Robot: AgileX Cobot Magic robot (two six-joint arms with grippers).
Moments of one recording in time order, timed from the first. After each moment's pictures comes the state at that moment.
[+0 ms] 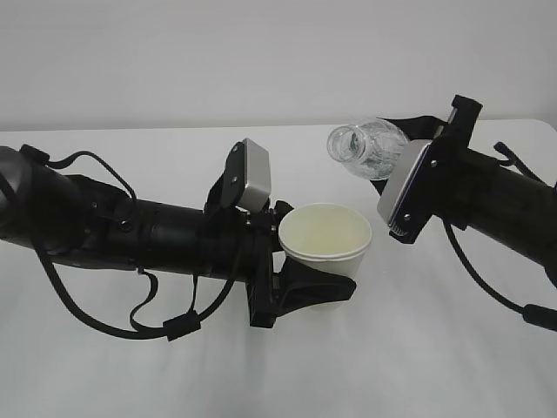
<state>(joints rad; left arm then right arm) -0.55 2.04 -0.97 1.21 -1.03 -0.64 0.24 1.78 -0.64 -0.41 -0.97 -0.88</state>
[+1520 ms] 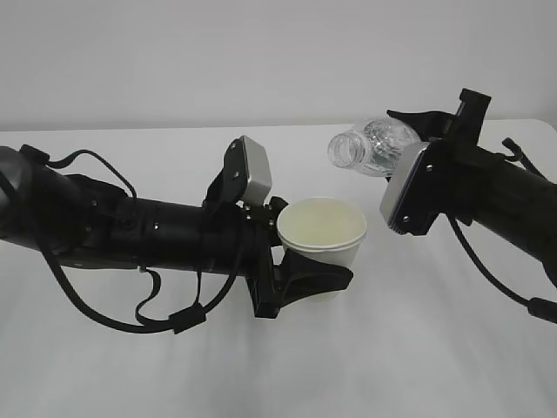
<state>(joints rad) -0.55 2.04 -0.97 1.15 -0.98 -0.64 0.24 1.78 -0.64 -0.31 -0.97 -1.08</state>
